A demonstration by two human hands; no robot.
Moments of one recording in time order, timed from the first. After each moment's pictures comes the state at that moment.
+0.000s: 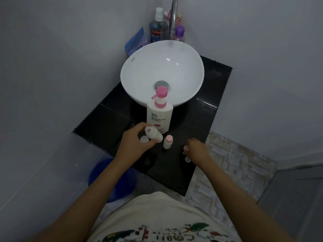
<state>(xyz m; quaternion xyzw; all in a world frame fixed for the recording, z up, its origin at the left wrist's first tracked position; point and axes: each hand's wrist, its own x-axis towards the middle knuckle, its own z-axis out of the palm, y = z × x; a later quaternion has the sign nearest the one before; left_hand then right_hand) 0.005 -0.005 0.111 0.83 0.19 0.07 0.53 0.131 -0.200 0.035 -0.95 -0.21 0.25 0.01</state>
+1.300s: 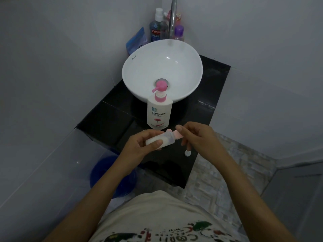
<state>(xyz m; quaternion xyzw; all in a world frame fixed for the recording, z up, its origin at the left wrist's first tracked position) -0.034 -0.034 0.143 0.70 0.15 0.00 0.70 0.071 -0.203 0.176 -0.84 -0.21 0.23 0.44</state>
